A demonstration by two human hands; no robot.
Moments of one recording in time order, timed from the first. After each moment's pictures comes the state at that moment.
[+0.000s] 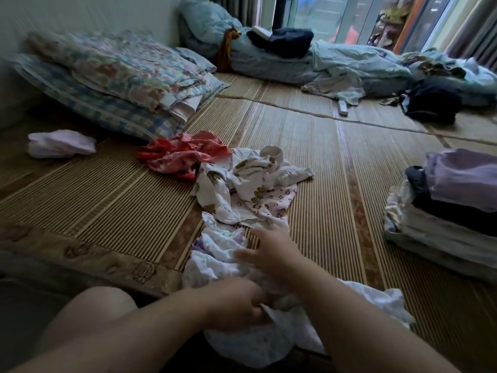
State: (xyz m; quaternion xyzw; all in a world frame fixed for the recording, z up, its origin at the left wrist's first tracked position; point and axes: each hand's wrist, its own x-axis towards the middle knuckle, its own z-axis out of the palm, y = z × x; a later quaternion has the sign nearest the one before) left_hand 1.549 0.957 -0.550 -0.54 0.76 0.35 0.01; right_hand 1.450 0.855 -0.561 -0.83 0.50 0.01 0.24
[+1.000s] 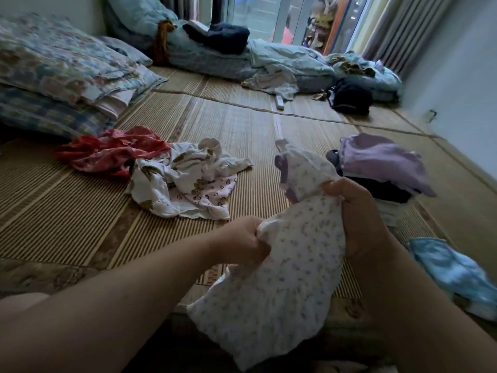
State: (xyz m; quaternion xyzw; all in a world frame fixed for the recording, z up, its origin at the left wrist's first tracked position) left_hand 1.470 0.903 -0.498 -0.45 0.65 0.56 -0.22; right_hand 1.286 0.891 -0.429 -0.40 0.32 -0.42 0.75
